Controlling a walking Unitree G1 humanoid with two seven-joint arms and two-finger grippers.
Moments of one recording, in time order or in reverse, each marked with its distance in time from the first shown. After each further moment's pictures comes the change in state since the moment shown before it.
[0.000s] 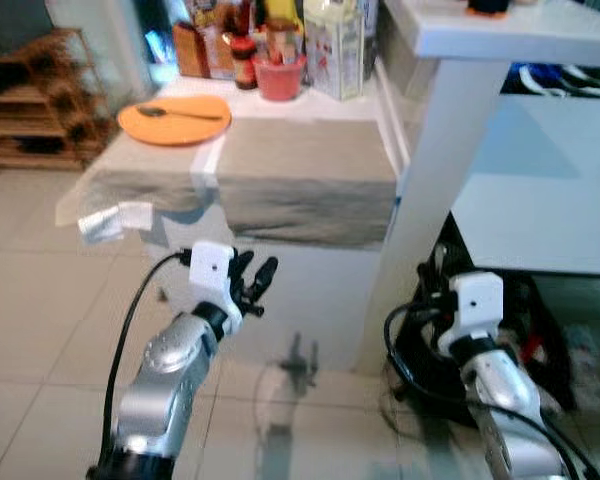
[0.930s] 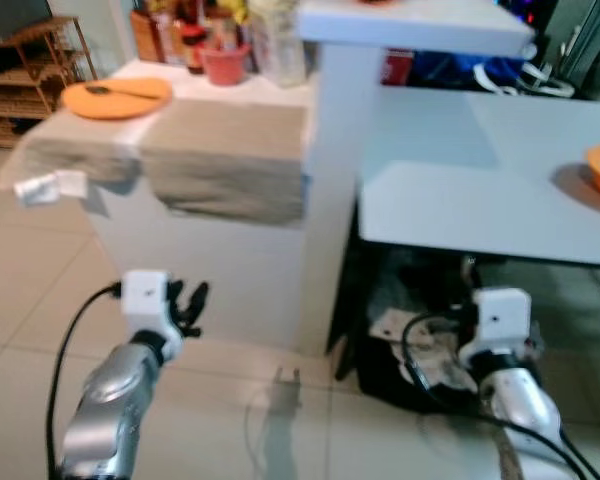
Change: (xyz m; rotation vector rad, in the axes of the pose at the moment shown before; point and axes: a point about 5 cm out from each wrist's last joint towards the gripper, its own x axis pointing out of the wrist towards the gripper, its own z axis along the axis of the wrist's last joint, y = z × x) left arm -0.048 0.063 -0.035 -0.052 0.110 0.290; right arm -0.021 -0.020 -0.006 -0.056 0.004 -0.145
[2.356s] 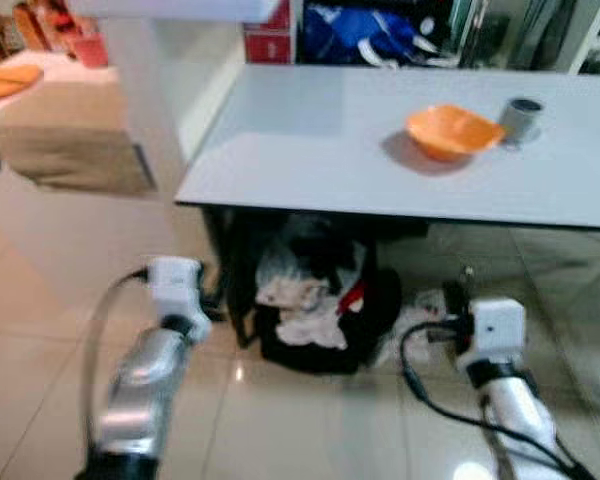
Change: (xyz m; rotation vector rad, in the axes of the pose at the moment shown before) left arm 0.025 -0.038 0.010 0.064 -0.083 -0.106; right arm -0.002 0.003 -0.012 -0.017 0.012 -0.003
